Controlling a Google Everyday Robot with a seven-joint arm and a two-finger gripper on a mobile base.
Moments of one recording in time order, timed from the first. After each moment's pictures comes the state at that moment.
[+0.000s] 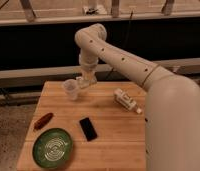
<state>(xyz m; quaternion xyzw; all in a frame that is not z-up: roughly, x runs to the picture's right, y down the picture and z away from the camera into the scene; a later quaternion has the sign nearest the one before) -0.061 -0.064 0.779 -0.24 -0.15 -0.24 0.93</state>
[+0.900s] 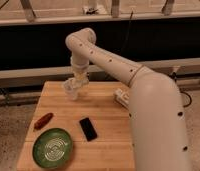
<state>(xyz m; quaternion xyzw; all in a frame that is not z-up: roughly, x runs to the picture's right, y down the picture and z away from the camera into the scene) -0.104 -0.065 0.808 -0.23 -0.16 -0.26 0.92</state>
